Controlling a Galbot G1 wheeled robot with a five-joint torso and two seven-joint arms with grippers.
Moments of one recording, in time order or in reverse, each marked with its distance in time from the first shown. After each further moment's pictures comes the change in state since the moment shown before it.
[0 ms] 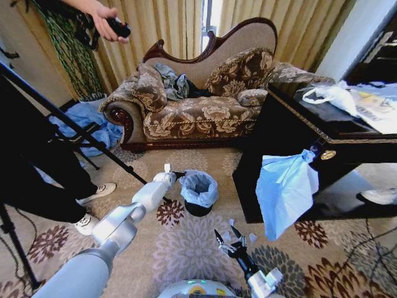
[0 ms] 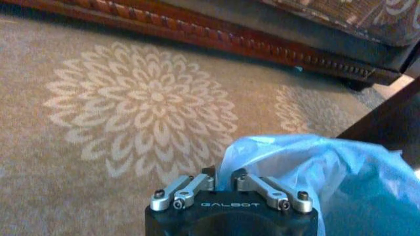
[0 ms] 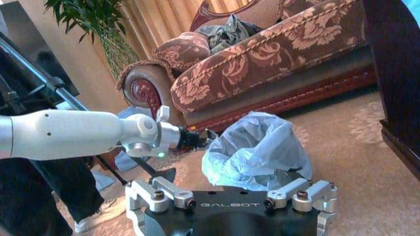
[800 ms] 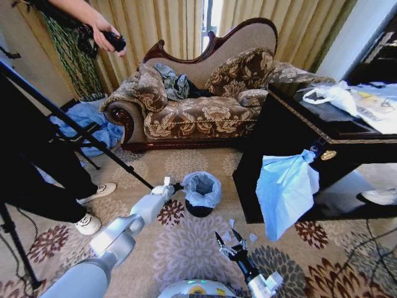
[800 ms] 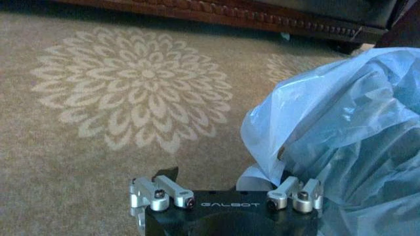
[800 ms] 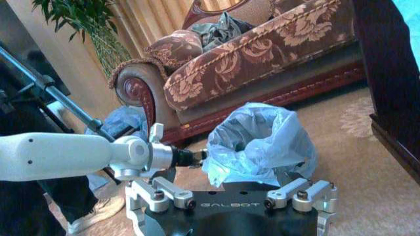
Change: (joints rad) left arm 0.087 0.008 0.006 0.011 0.159 -0.100 0.087; right arm -0.009 0.026 0.010 -0.018 -0.005 0.003 0.004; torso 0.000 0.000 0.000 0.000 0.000
